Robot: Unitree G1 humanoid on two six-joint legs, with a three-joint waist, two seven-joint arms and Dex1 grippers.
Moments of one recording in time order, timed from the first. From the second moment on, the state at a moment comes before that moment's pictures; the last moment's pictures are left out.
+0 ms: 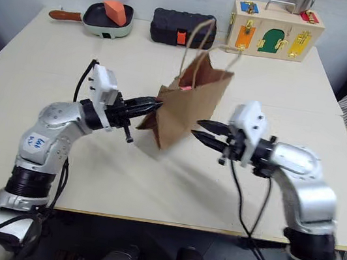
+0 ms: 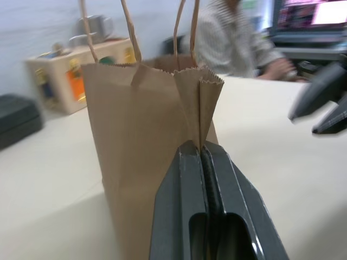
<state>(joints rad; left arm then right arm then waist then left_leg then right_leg) -0.60 0.45 0.02 -0.07 -0.44 0.32 -0.86 -0.46 -0.67 -0.10 -0.40 0.54 0.58 0.98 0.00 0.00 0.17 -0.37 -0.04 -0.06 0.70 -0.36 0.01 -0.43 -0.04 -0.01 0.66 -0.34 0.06</state>
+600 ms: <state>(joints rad) -0.83 0.45 -0.08 0.50 -0.41 0.06 -1.46 0.06 -1.06 -0.89 -0.70 1.09 0.95 1.14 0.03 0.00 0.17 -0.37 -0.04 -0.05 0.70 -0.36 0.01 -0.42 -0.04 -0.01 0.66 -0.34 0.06</state>
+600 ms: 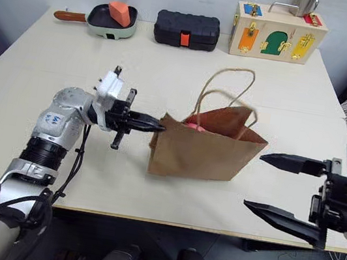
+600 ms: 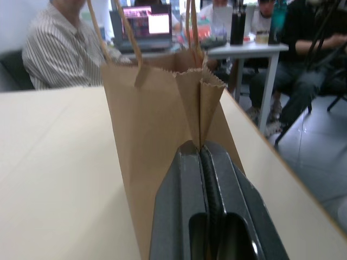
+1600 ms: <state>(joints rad) -0.47 1.01 0.28 -0.01 -0.55 0.61 -1.31 -0.30 -1.16 -0.44 -0.17 0.79 0.60 1.32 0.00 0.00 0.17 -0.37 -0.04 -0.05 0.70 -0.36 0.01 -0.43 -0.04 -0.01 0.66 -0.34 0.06</state>
